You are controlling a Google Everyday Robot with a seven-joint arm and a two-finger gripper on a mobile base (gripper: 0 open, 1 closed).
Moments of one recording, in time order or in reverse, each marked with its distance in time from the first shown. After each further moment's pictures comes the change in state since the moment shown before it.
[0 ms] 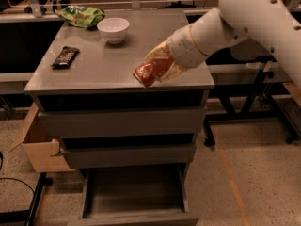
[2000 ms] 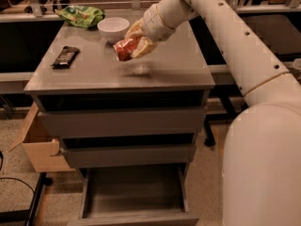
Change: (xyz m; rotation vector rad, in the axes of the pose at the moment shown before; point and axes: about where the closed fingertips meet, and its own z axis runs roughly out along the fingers) arm 0.075 -0.087 0.082 -0.031 -0.085 0.489
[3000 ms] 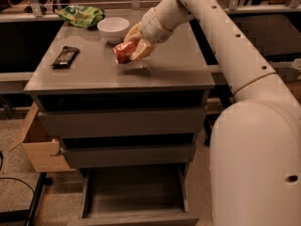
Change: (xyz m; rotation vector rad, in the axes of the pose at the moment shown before) arm 0.007 0.000 0.018 -0.045 -0.033 0.034
